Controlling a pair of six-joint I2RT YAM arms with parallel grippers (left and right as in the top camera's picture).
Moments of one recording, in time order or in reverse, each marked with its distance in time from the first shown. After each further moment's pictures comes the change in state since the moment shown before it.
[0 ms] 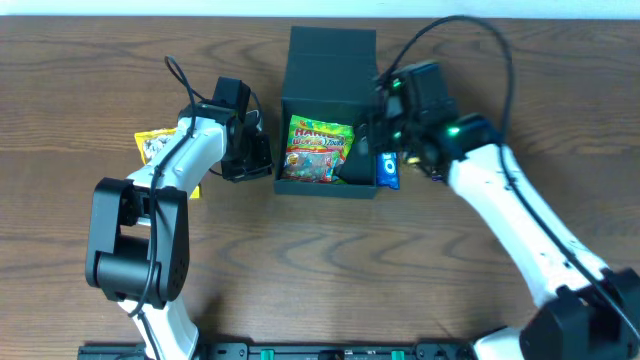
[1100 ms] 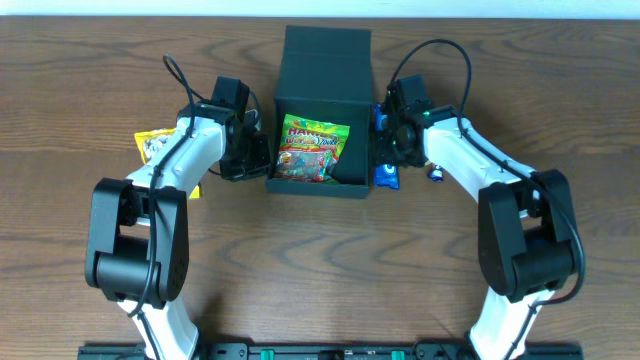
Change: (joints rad) left arm 0.002 0.000 0.000 0.002 -0.016 0.000; right arm -0.049 0.383 -0.008 0.066 0.016 -0.084
